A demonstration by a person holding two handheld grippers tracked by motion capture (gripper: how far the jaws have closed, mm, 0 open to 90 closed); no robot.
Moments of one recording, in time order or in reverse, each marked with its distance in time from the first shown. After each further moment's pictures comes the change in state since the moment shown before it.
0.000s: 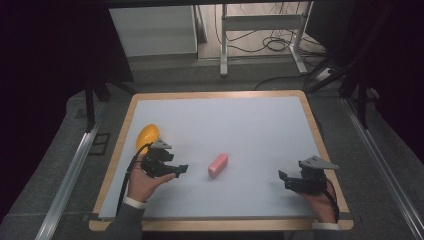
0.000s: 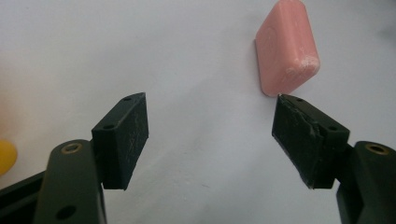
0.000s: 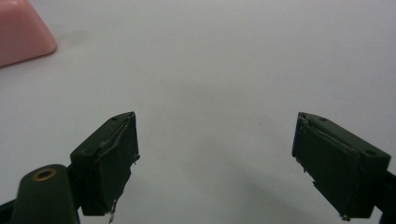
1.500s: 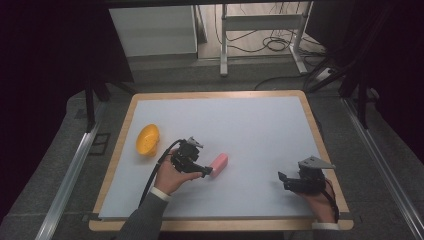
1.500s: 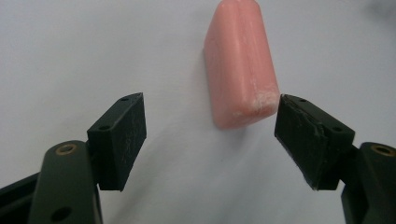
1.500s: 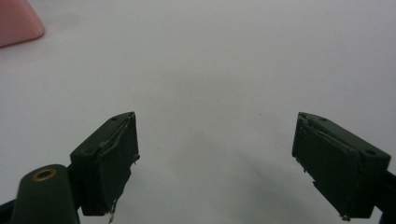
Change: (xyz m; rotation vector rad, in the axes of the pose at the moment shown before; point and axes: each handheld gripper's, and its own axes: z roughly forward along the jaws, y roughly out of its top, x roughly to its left) left arm -0.041 0.042 0.057 0.135 -0.068 0.096; right arm 0.001 -0.002 0.005 0.044 -0.015 -0.012
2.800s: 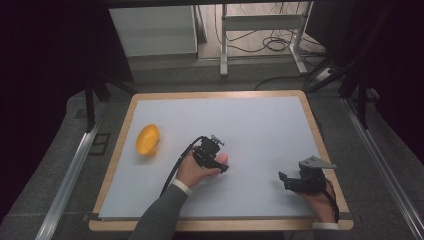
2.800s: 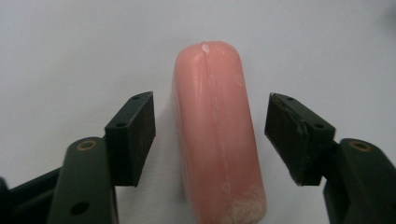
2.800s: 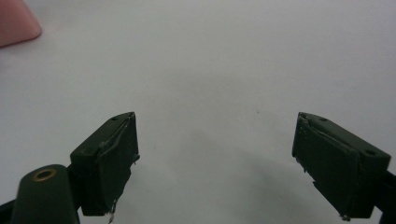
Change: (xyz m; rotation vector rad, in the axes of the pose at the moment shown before) left arm -0.017 0.038 0.048 0.080 -0.007 0.013; right arm -0.002 -0.001 0.001 0.004 0.001 0.013
